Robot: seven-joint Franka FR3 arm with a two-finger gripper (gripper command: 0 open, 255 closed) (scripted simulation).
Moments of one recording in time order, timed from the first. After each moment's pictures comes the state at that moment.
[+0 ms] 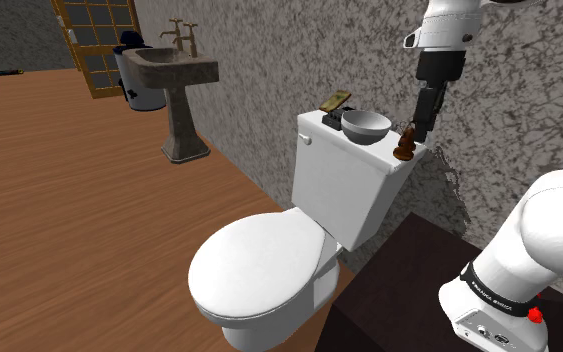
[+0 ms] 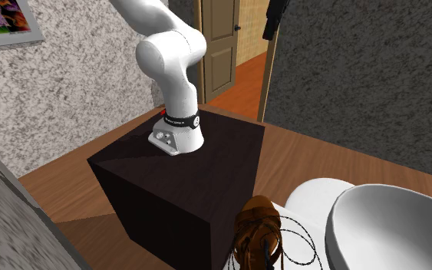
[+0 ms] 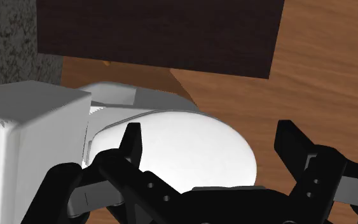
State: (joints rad) arm 0.02 -0.79 0.02 -2.43 0.07 1.46 -0.10
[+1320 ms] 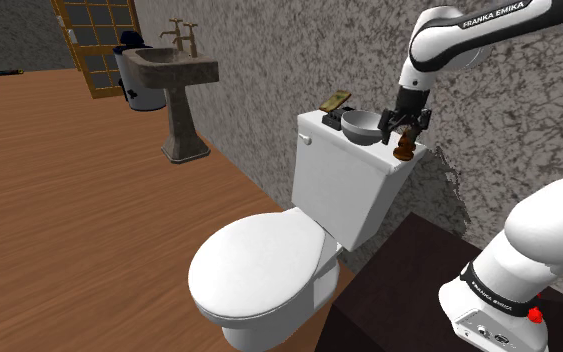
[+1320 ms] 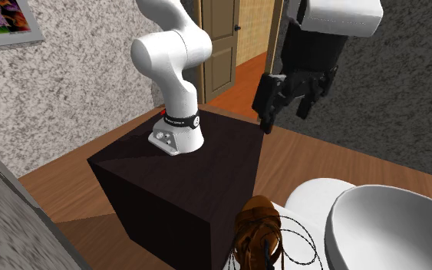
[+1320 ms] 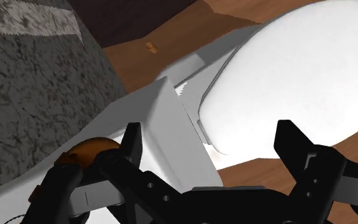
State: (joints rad) arm -0.28 -0.42 -0.12 -2.48 -0.03 1.96 0.18
